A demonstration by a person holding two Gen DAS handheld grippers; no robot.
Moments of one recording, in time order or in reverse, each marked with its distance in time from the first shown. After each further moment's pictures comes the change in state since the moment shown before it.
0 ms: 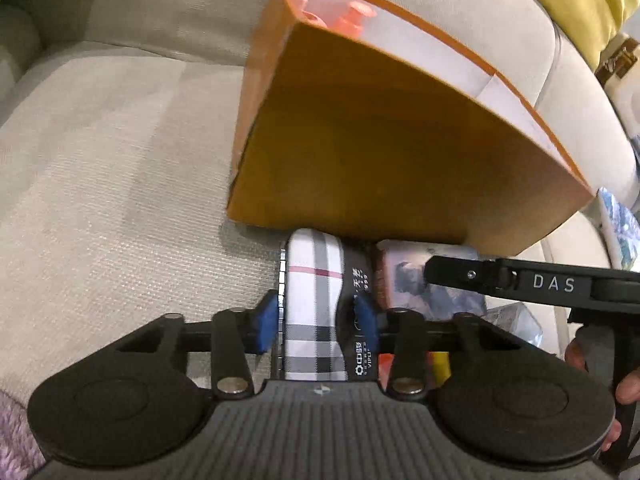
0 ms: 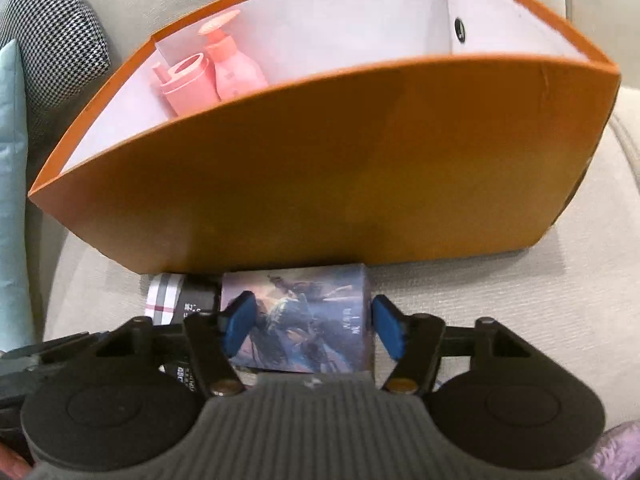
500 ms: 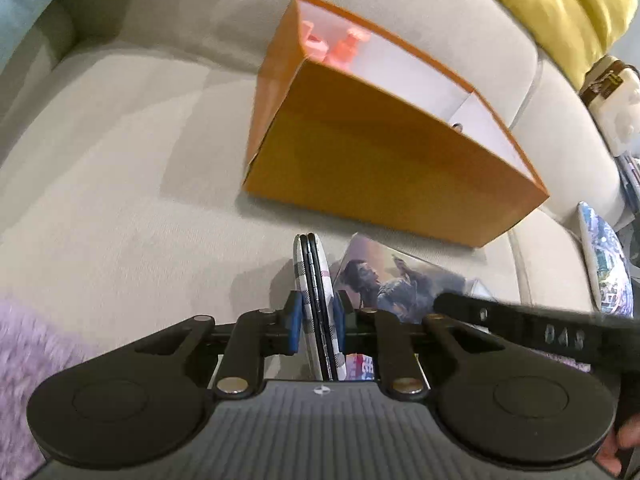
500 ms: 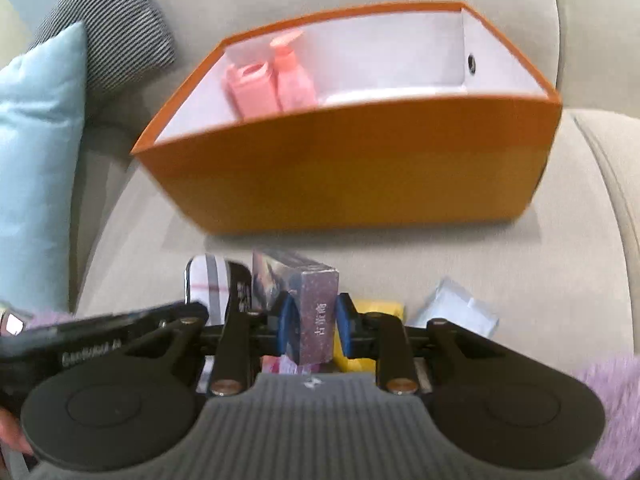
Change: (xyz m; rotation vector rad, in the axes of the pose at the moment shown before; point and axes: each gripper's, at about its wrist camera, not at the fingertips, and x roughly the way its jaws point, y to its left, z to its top) left arm -0.056 -0.001 -0.022 -0.063 -0.005 -0.020; right arm -0.062 0.027 -0.042 -0.067 0.008 0.018
